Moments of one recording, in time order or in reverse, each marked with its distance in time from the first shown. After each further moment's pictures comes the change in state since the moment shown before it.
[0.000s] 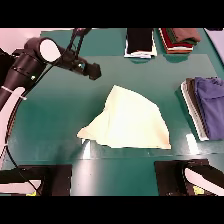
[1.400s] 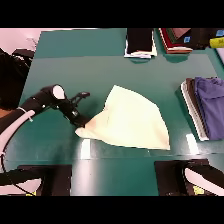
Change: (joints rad) left arm 0.093 0.070 -0.597 -0.111 -0.192 0.165; right arm 0.000 0.000 -0.174 0.008 0.004 -0.001
